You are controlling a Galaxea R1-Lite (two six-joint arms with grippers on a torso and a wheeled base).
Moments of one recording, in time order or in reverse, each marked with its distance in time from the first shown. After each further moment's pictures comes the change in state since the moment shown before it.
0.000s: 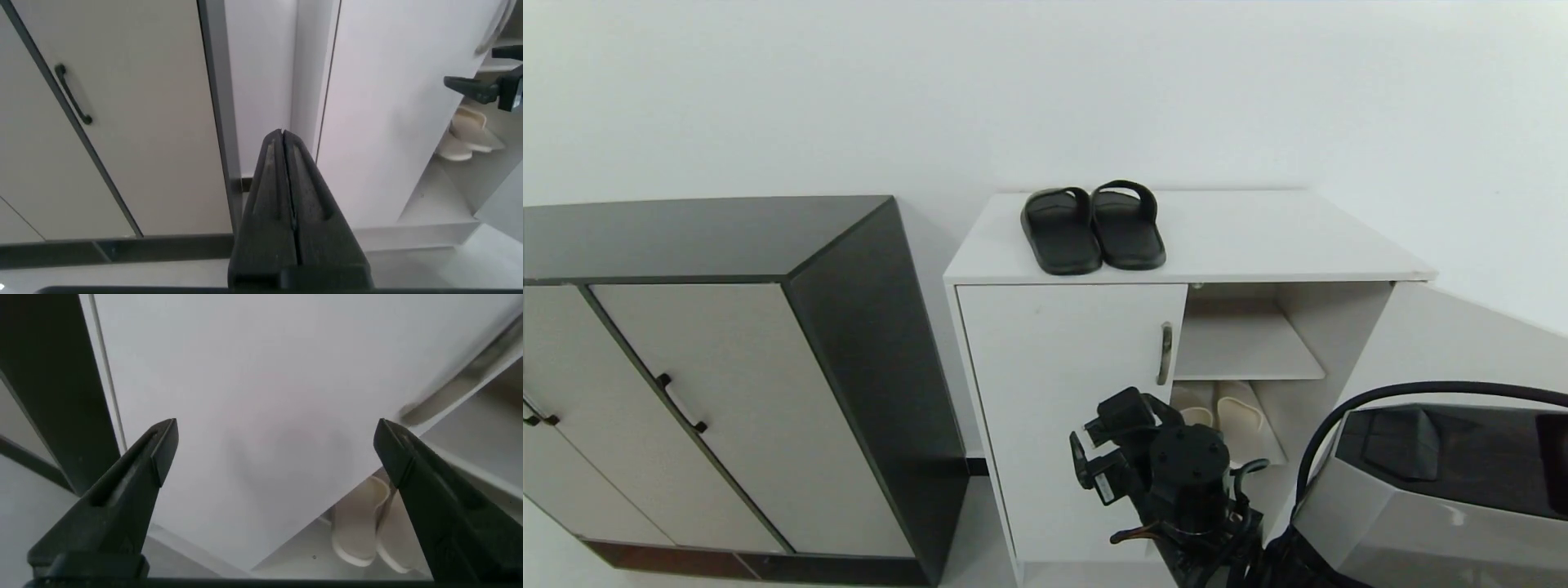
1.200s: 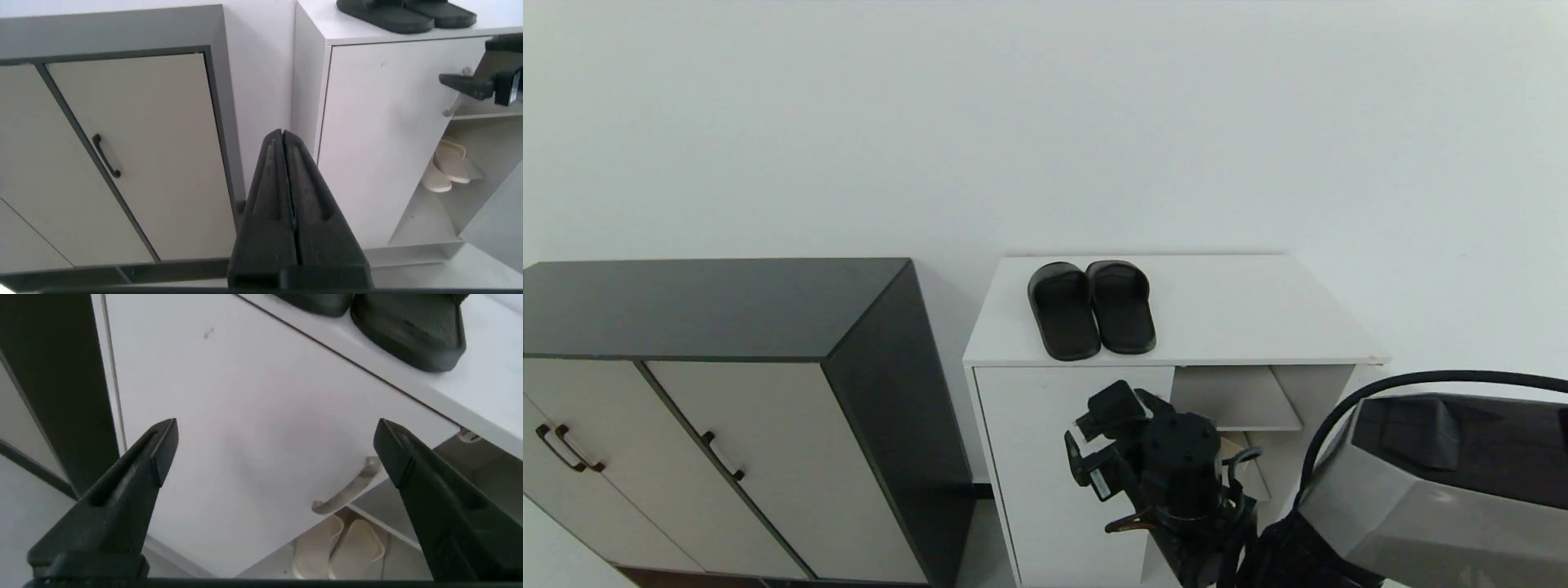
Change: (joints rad) left arm 0.000 0.000 0.000 0.000 -0.006 0.020; right arm 0.000 -0.025 -0.049 0.106 0.034 -0.019
